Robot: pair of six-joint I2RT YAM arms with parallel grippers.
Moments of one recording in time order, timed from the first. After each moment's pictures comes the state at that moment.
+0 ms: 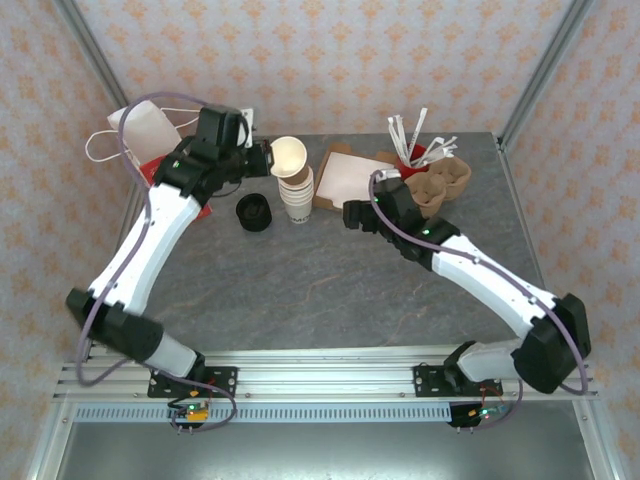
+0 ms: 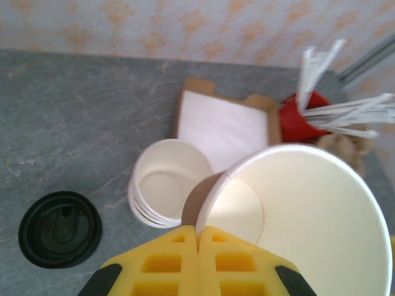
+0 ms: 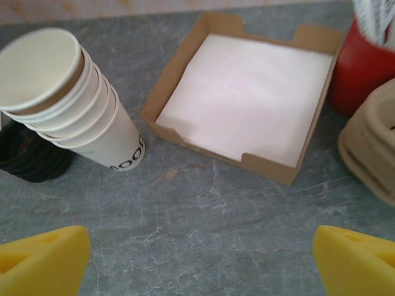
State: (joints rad) left arm -0.34 1.47 1.68 -0.82 0.07 -0.40; right arm 0.63 1.30 1.09 -0.44 0.26 0.41
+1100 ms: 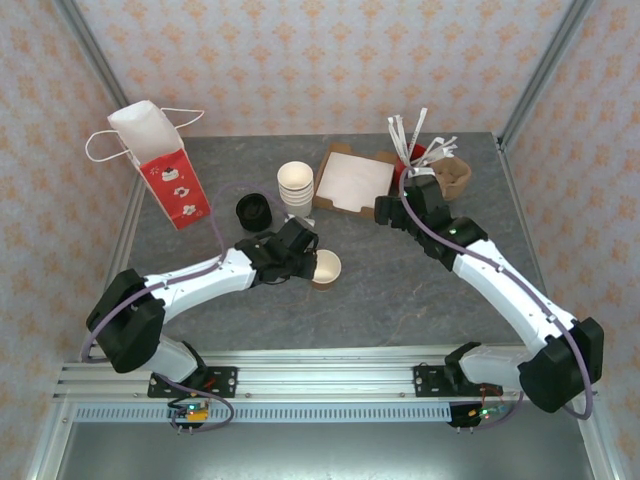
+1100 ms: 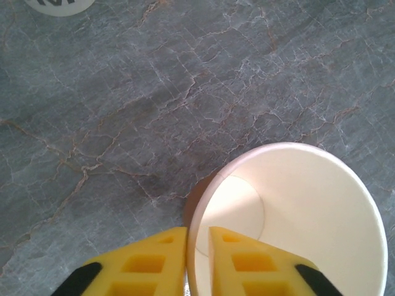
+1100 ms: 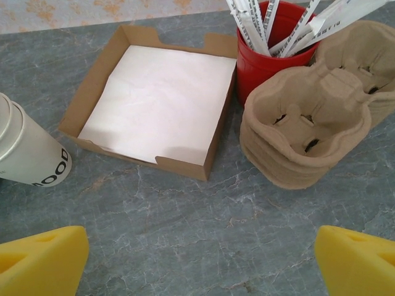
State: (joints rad) left arm -0.75 1.48 0.96 -0.45 -0.13 -0.53; right arm 0.49 1.21 1.06 -0.54 0.29 0.38
